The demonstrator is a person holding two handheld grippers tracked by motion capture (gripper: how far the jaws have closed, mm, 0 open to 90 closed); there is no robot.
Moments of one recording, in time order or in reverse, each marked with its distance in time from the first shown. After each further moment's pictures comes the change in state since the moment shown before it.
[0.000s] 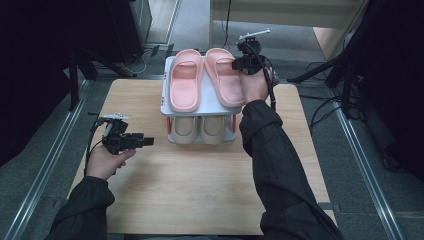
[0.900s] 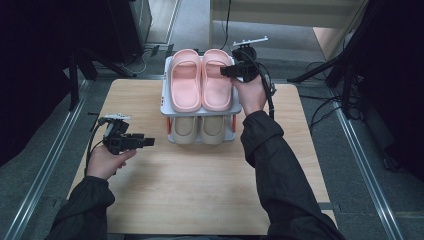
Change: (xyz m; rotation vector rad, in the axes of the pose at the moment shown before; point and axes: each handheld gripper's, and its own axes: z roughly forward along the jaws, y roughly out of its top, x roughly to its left) left arm 0.000 0.000 0.003 0.013 0.000 0.005; right arm 0.016 -0.020 -0.013 -0.079 0.169 -0.070
